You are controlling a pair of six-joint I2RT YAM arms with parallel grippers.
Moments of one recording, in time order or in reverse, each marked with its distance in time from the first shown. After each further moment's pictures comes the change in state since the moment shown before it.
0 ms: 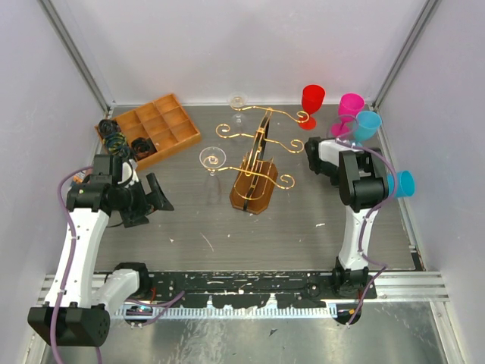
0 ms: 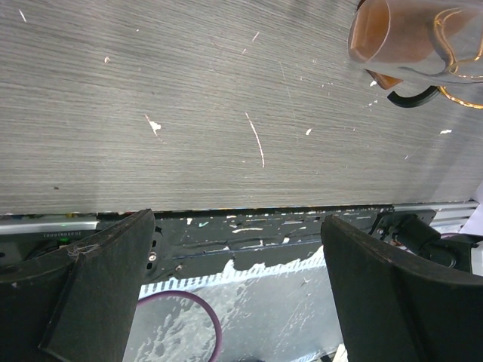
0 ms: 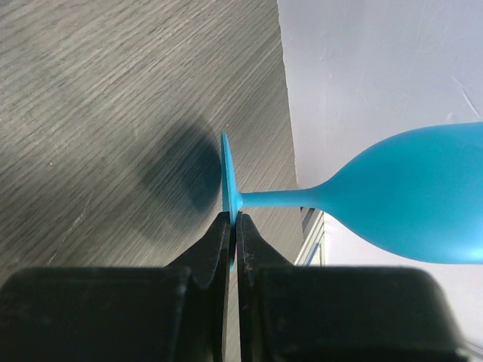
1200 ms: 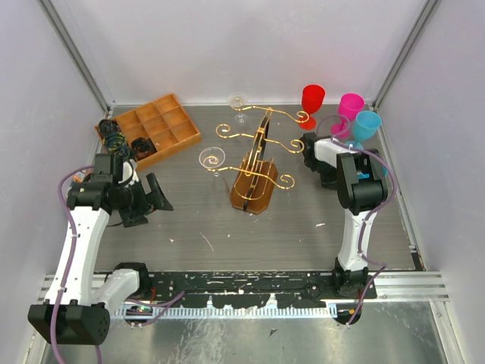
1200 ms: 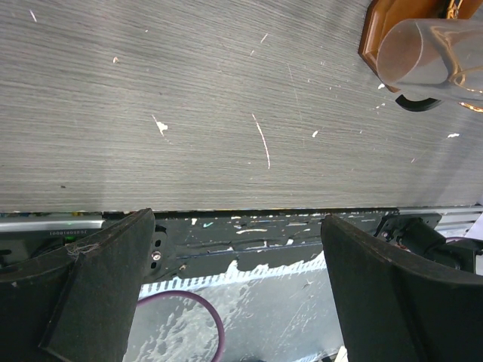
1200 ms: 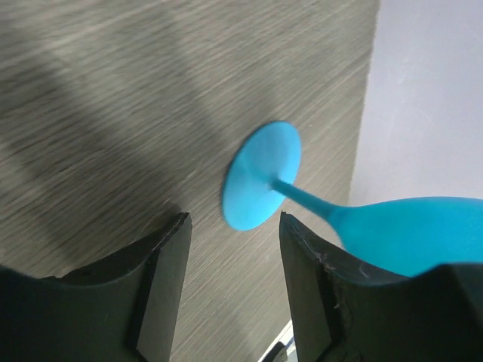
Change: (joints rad) left arm 0.000 0.013 0.000 0.000 -0.019 0.001; right arm 0.054 -0.009 0.007 0.075 -0.175 -0.114
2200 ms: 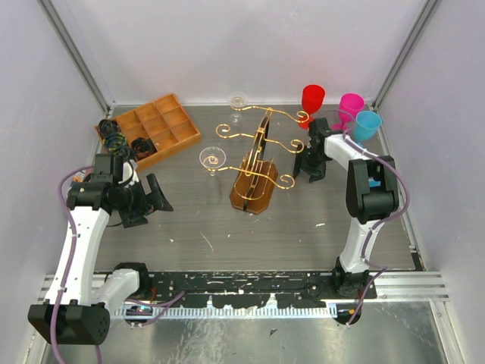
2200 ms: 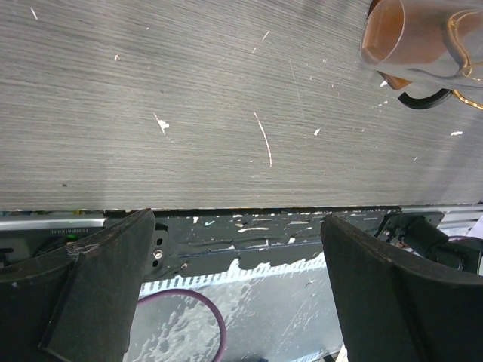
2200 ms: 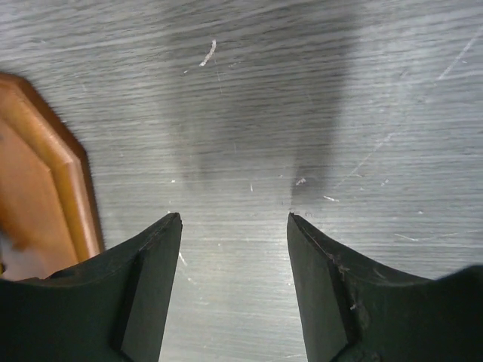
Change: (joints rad) left arm 0.000 0.000 0.000 -0.005 0.000 0.006; right arm -0.035 -0.134 0.017 0.176 -0.930 0.005
